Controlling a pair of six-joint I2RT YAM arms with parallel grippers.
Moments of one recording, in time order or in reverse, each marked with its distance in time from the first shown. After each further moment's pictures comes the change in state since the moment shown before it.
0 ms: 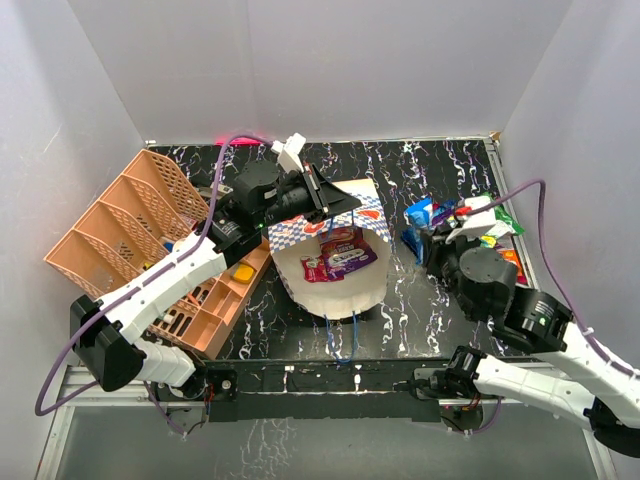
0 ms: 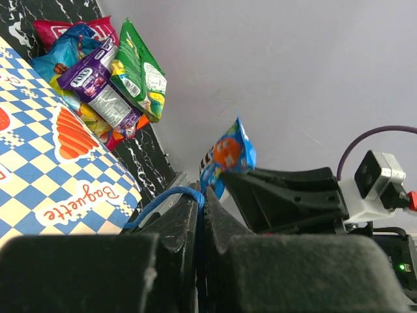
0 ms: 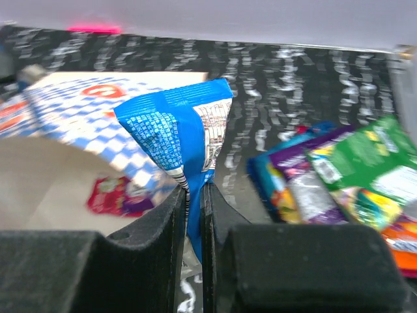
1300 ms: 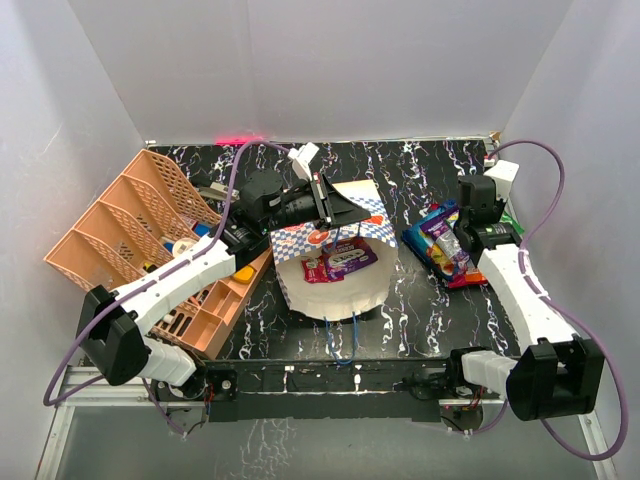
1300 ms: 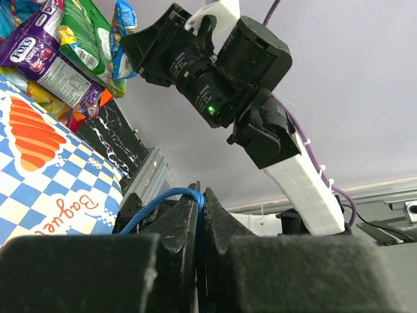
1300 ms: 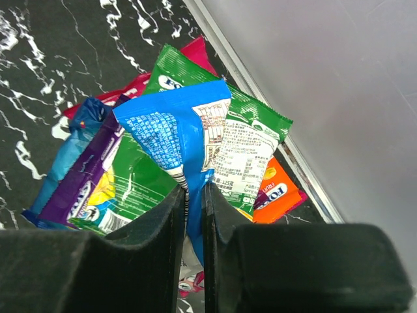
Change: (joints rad) left arm 0.002 0.038 -0.105 0.233 0.182 -0.061; right arm -0.893 0.524 -0.023 0.171 -0.045 -0.023
